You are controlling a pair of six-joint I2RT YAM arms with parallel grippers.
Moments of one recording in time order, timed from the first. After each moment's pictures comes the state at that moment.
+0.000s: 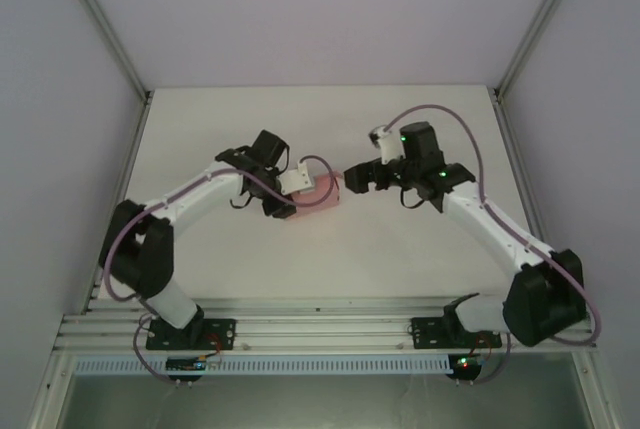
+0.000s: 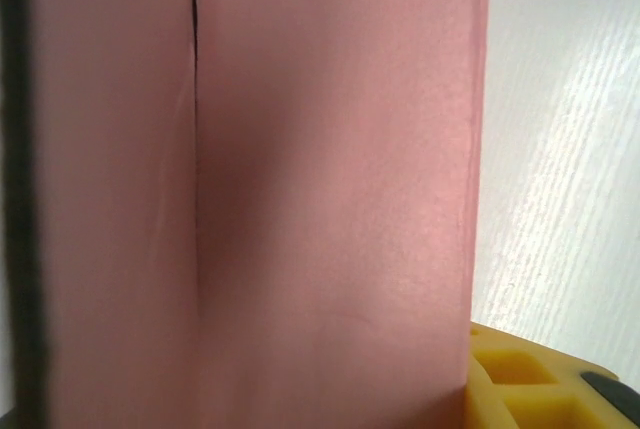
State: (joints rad) left arm -0.57 1.65 1.23 -0.78 0.21 0.66; right arm 0.42 1.35 1.05 -0.40 -0.42 0.09
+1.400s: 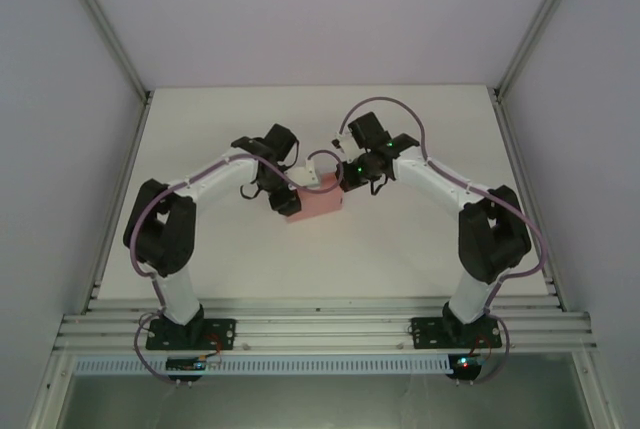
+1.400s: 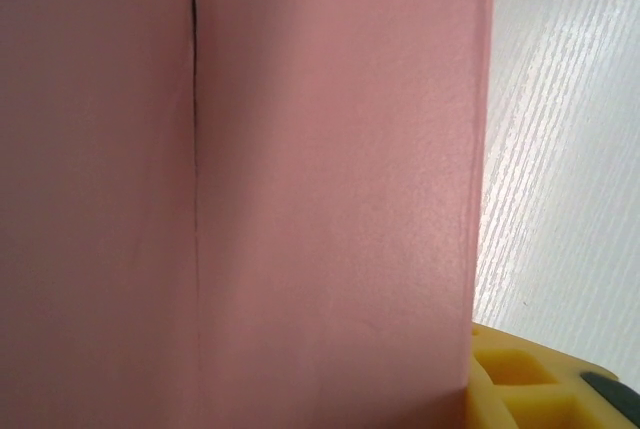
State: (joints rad) left arm -0.57 1.80 1.36 -0.87 0.23 0.66; right arm 0.55 1.73 1.36 -0.67 -0.23 0.12
